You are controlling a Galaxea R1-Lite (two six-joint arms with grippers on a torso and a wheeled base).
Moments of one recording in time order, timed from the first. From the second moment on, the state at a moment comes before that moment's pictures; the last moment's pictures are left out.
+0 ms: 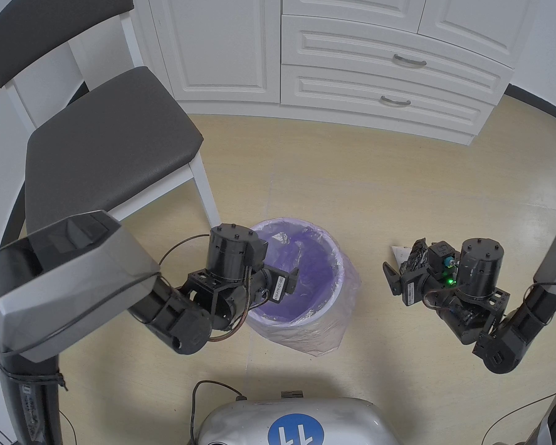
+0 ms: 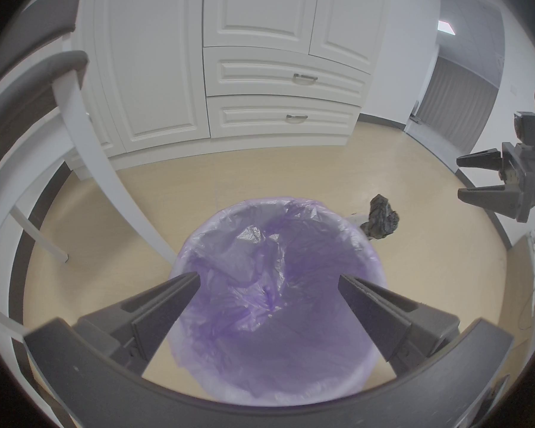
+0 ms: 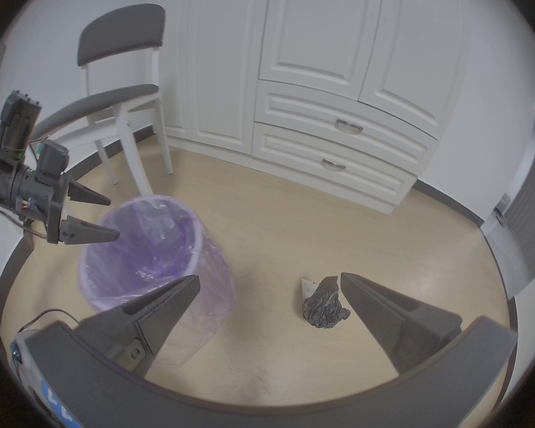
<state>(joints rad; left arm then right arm) -0.62 2.26 -1.07 -0.83 0.21 0.03 0.46 1.97 -0.47 -1.32 -0.36 -0.19</state>
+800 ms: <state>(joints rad) -0.70 1.64 -0.30 -1.29 0.28 -0.06 0.52 1.46 -0.37 -0.96 -0.67 -0.30</state>
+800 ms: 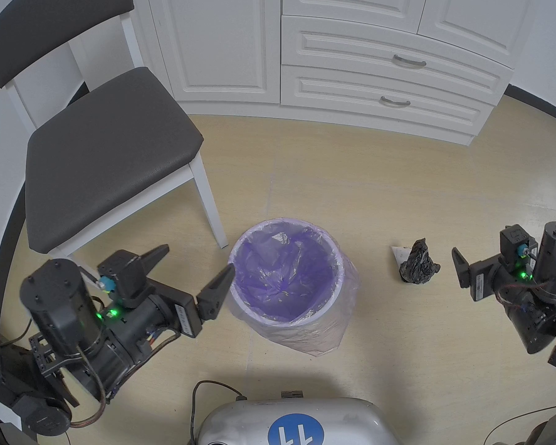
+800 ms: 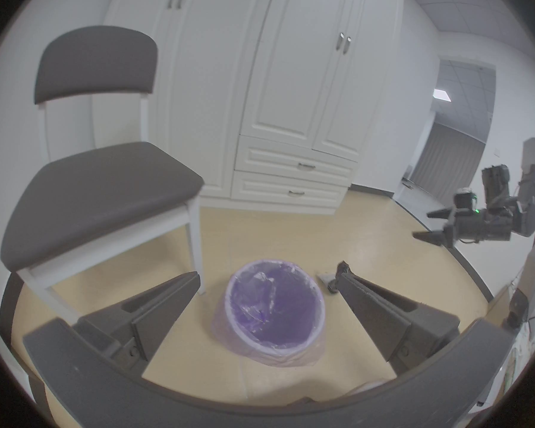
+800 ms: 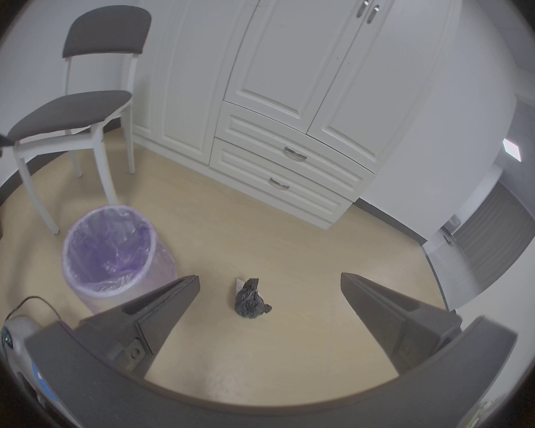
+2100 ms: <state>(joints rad) -0.54 1.36 -0.23 -1.33 0.46 0.26 0.59 1.04 -0.40 -0.78 -0.60 -0.55</state>
